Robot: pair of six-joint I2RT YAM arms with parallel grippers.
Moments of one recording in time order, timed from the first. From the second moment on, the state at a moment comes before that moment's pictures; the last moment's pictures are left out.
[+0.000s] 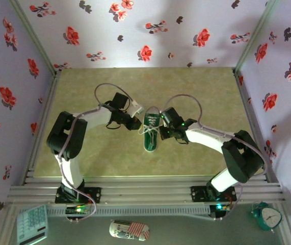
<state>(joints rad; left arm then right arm) -0.51 1.87 1.16 -0.34 0.59 0.15 0.67 1.53 0.87 -0.35 0.09 0.30</state>
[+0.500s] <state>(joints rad) -0.50 1.82 1.06 -0.26 0.48 0.02 0.68 1.53 0.89 -0.40 0.25 0.33</state>
